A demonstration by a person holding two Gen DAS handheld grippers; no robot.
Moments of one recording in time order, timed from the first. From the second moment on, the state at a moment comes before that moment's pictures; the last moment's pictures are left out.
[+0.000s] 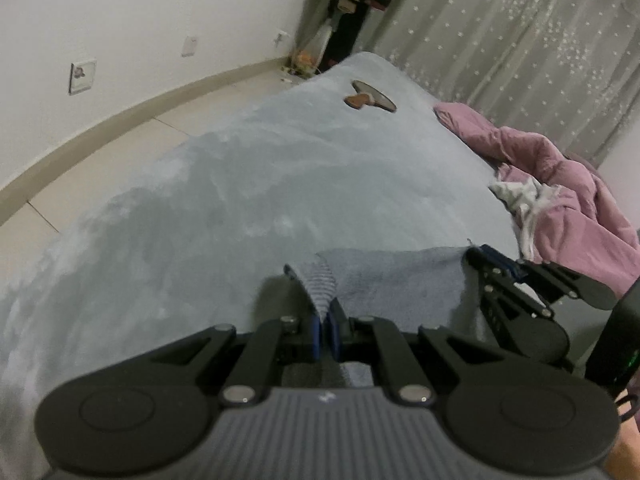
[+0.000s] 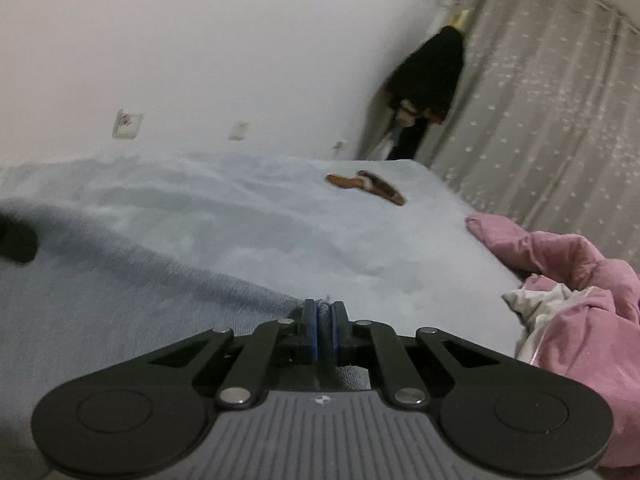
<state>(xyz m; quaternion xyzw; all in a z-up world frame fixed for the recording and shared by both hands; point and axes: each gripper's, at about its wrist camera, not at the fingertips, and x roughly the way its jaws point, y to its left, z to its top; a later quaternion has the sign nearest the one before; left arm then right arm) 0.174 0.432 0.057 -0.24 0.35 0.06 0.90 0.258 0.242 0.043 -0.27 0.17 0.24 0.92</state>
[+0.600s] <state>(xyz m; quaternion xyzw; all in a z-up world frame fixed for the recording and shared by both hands) 0.190 0.428 0.041 -0.22 0.38 0.10 0.90 0.290 0.198 0.047 -0.14 0.23 0.23 0.94</state>
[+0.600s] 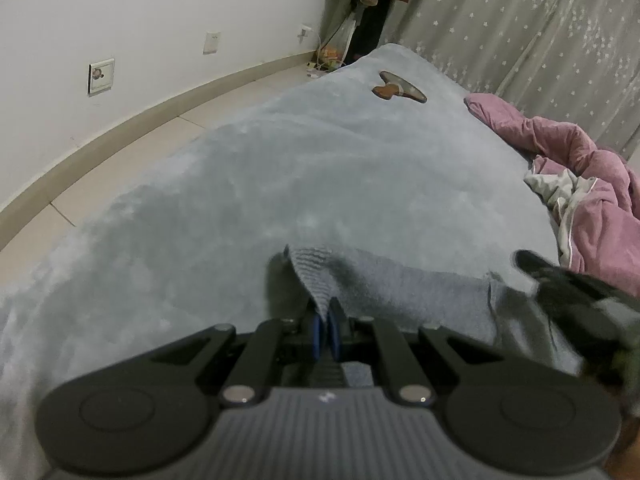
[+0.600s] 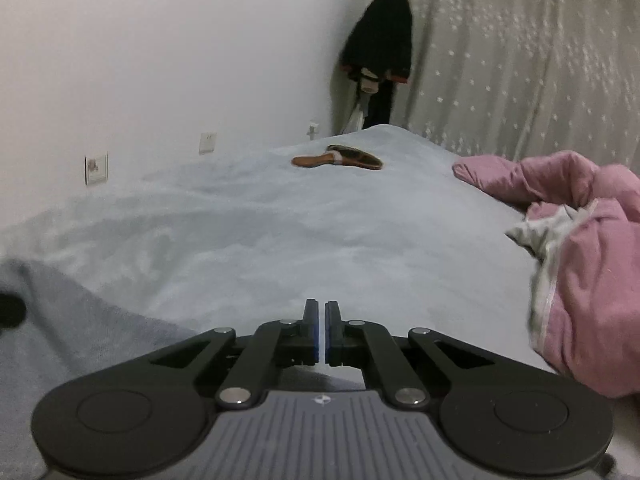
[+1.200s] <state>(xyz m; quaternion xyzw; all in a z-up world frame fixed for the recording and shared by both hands) 0.173 0.444 0.074 -0.24 0.36 0.14 0.89 0.209 -0.102 0.077 -0.05 0.34 0.10 0.93</state>
